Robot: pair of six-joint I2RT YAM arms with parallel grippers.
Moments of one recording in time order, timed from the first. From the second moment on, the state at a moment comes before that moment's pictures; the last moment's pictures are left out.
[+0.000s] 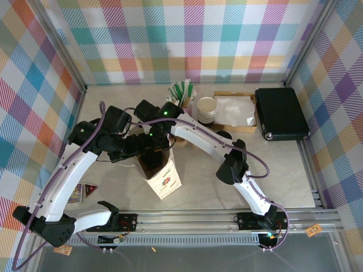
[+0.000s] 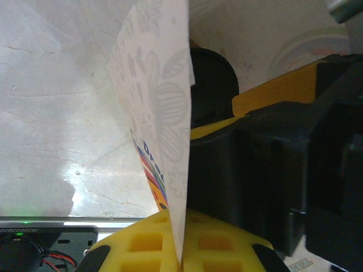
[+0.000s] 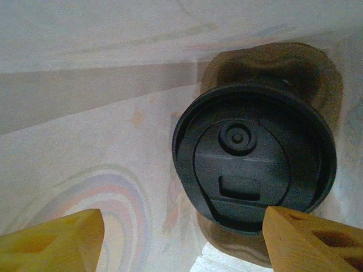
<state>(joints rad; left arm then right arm) -0.48 1.16 1.42 -1.44 0.08 -0.74 1.02 2.28 2.47 -1.38 -0.31 0.56</state>
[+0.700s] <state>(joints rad) -0.48 1.15 1.42 -1.42 0.07 -0.73 1.00 2.26 2.52 -1.44 -0.30 0.57</state>
